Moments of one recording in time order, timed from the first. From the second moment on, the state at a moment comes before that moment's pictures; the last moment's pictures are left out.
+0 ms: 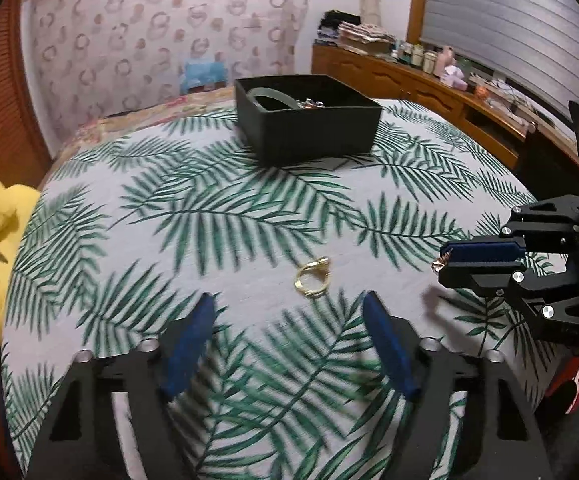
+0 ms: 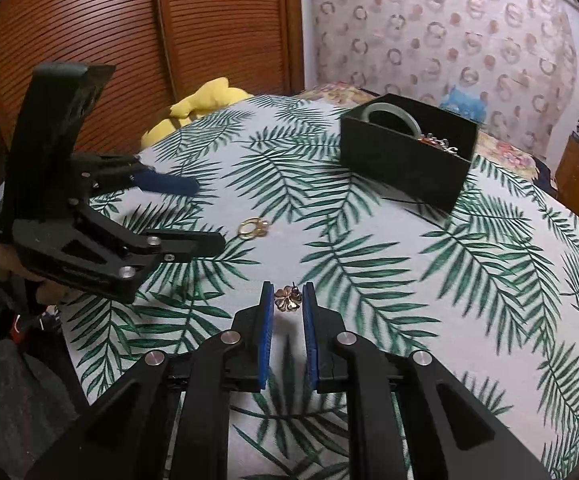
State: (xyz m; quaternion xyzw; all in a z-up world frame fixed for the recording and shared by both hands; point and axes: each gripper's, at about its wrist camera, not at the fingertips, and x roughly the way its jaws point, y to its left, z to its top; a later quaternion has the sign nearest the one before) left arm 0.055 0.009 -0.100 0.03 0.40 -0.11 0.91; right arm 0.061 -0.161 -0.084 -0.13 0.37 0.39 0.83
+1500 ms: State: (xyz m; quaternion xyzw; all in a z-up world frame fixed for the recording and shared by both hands) left arm 0.146 -0.016 -0.049 0.05 0.34 -0.12 0.93; right arm 0.178 -0.187 -0.036 -0.09 0.32 0.34 0.88
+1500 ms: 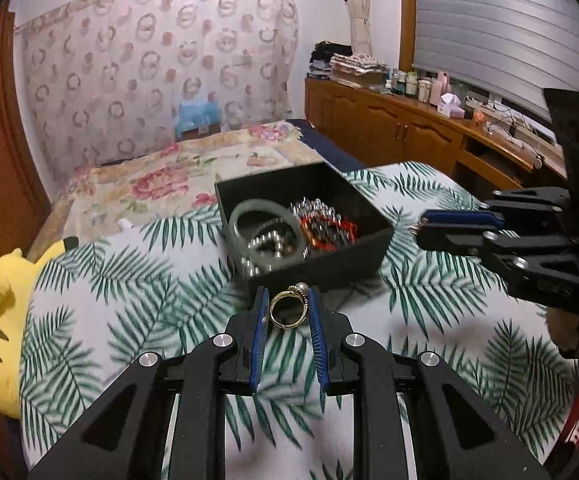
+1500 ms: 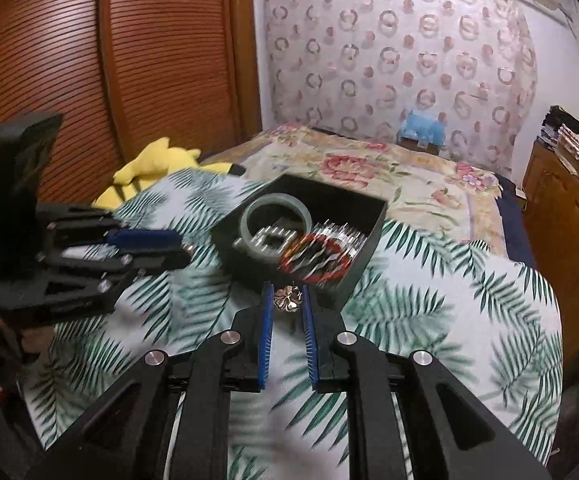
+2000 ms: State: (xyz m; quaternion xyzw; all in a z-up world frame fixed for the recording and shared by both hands) left arm 0.201 -0.014 -0.046 0.02 0.35 -0.11 0.93; right arm 0.244 -0.175 -0.041 -0.06 0.33 0.33 0.88
